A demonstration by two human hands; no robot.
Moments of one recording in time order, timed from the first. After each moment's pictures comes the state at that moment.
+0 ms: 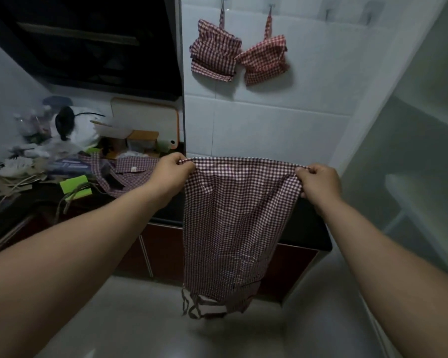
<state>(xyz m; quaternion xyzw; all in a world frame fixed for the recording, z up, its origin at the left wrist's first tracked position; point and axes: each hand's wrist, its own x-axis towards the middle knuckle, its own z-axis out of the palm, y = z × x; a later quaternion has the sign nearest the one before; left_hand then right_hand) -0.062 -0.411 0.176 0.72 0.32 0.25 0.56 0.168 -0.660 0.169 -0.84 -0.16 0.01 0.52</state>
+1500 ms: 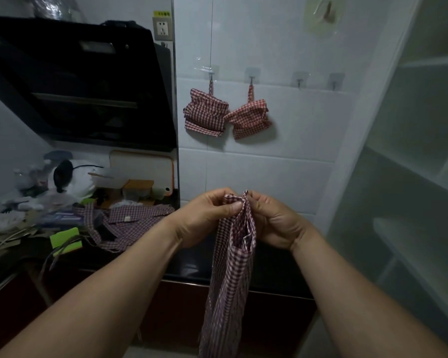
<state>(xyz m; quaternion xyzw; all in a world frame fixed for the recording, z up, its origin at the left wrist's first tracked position) -0.032 -0.475 0.245 0.64 -0.04 0.10 0.76 0.113 -0.612 0.232 -0.42 -0.38 0.50 0.66</state>
